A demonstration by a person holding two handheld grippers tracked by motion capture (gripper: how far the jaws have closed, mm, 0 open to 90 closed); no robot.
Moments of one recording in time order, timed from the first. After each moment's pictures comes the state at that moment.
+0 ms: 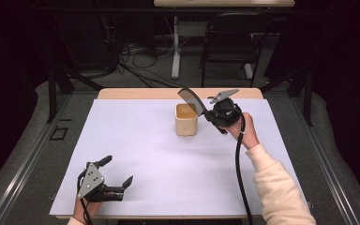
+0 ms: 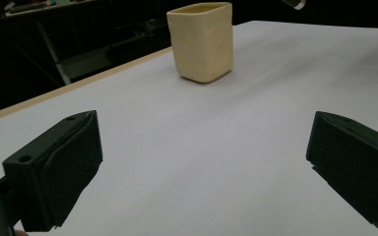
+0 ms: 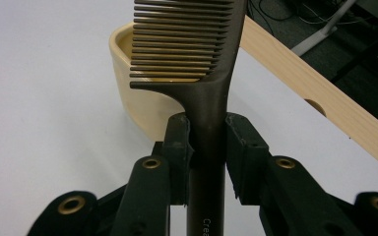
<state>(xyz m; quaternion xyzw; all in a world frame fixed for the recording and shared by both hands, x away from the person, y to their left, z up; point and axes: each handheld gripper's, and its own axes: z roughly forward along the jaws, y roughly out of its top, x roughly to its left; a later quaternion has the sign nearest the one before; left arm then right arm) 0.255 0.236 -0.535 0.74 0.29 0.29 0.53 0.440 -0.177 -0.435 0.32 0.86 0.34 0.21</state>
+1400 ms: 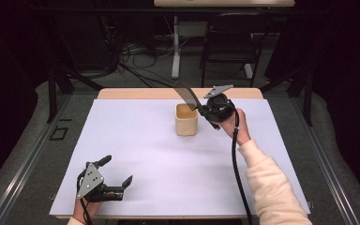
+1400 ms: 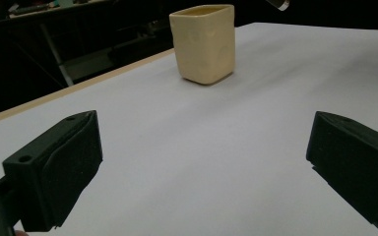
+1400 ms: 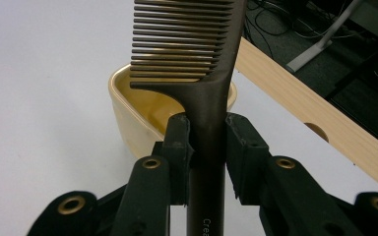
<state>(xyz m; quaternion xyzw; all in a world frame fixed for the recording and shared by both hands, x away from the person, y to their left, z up) 0.254 0.236 -0.535 0.74 0.30 0.29 0.53 0.454 -0.159 -0.431 0.32 0.85 0.36 0.22</state>
